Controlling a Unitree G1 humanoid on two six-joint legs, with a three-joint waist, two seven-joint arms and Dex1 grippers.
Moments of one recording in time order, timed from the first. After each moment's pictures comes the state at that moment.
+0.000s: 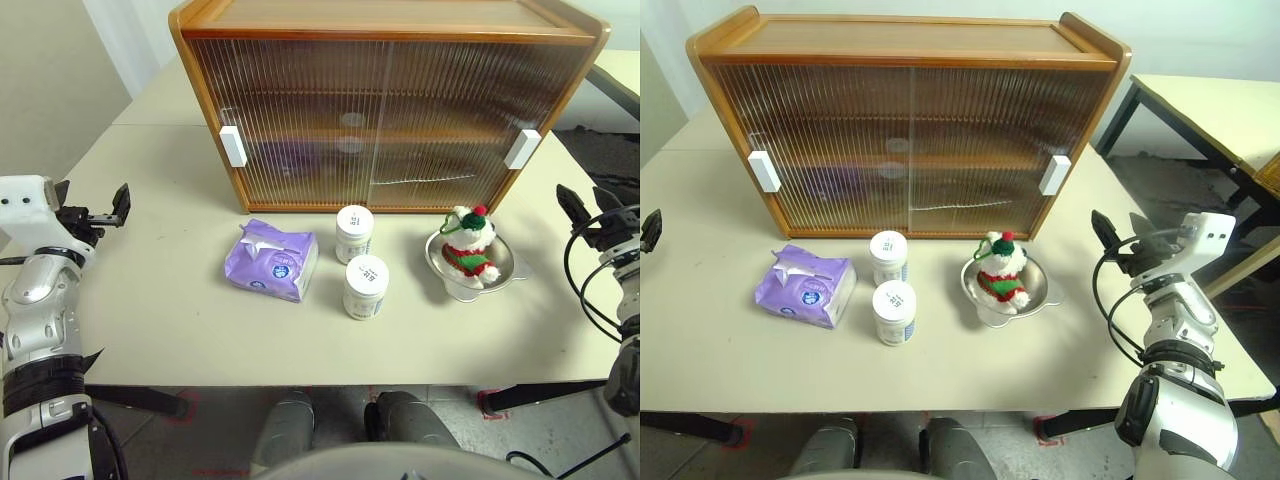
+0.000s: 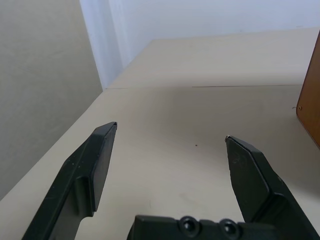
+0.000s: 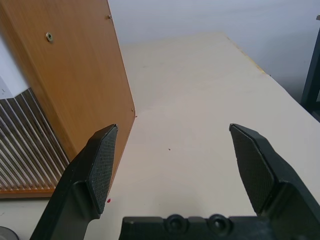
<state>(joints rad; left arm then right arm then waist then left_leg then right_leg) -0.21 0.69 0.50 0.36 -0.25 -0.01 -0.34 -0.56 -0.67 -0.53 1.11 0.43 -0.28 0.87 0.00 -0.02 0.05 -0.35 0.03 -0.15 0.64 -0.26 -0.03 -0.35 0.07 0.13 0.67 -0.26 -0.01</state>
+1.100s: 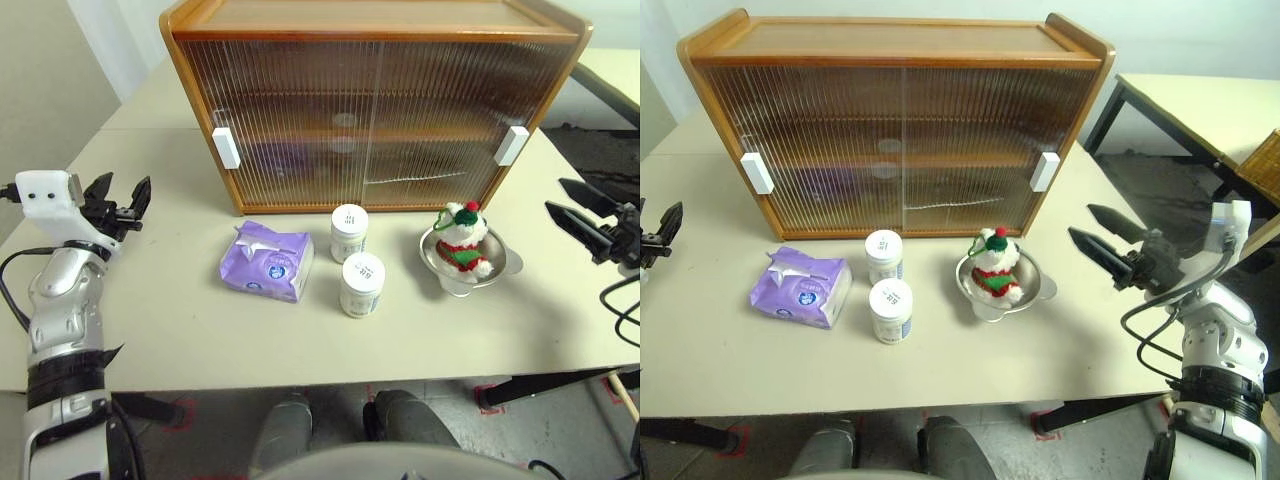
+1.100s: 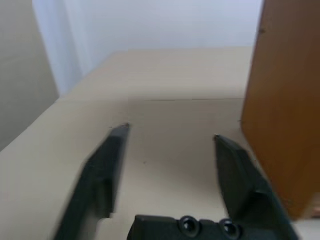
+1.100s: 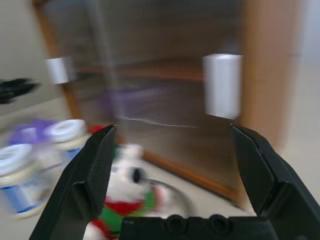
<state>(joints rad) -0.21 0.63 0.46 0.26 -0.30 0.00 -0.42 -0.28 -0.72 -0.48 0.40 0.69 0.21 1.37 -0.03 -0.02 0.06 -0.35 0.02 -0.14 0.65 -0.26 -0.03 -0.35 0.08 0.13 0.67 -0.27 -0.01</state>
